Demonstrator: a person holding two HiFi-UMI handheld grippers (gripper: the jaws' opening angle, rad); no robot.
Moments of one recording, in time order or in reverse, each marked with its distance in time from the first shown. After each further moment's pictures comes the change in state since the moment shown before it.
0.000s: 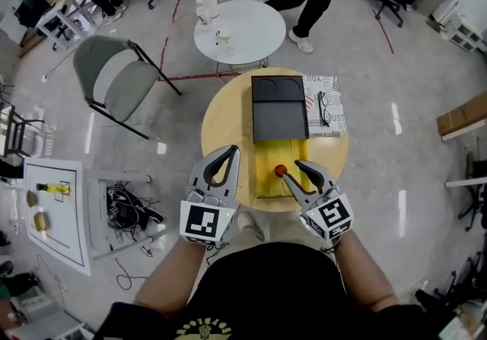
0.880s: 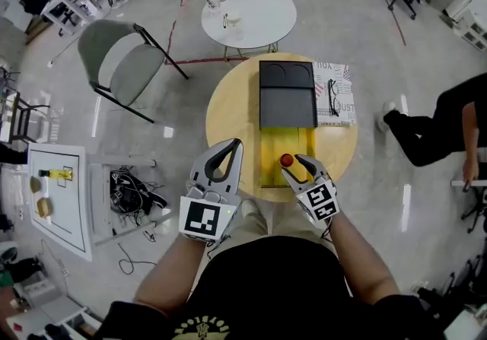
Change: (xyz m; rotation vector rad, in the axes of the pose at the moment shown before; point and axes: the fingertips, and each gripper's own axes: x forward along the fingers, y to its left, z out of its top) left arm -0.003 -0.003 -0.008 -0.004 0.000 0.017; right arm 0.052 -0.006 -0.117 -0.023 0.190 0.029
